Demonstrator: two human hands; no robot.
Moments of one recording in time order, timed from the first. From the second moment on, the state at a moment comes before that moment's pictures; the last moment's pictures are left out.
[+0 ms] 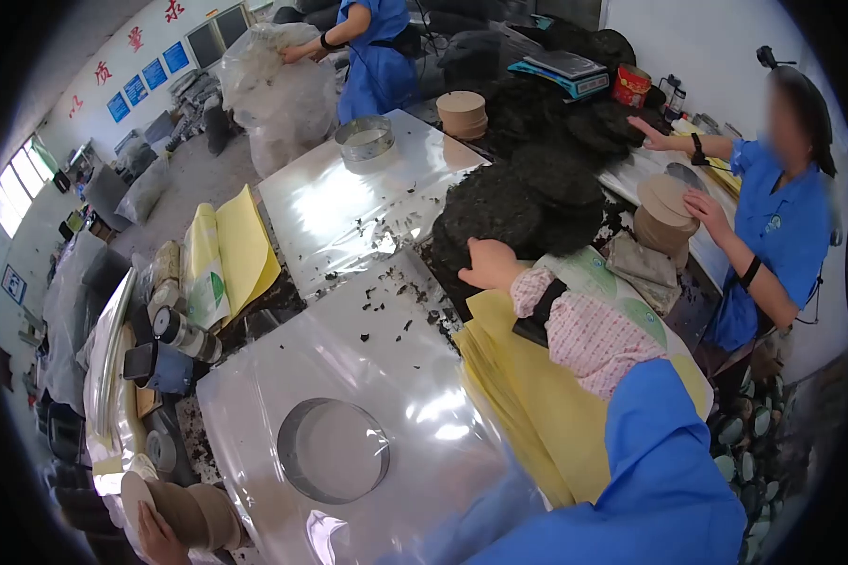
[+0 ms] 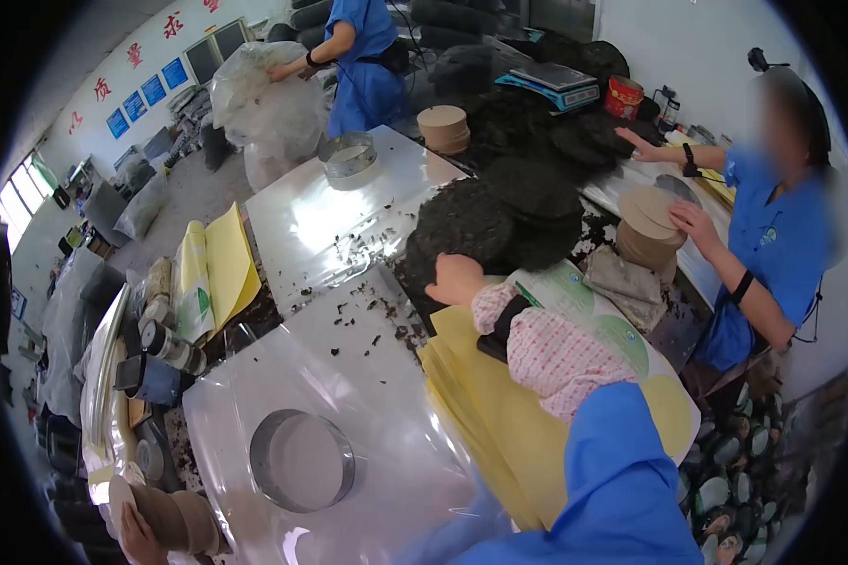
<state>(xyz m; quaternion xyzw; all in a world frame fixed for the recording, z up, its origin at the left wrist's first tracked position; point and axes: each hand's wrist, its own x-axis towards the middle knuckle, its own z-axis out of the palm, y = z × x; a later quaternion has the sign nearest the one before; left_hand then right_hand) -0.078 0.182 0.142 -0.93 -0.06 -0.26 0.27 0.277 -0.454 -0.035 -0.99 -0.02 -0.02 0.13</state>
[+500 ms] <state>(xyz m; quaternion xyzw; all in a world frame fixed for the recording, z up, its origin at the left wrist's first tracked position) -0.093 0.265 0.096 -0.96 -0.11 -0.21 0.13 0.261 -0.590 0.022 -0.93 -0.02 -0.36 0.08</state>
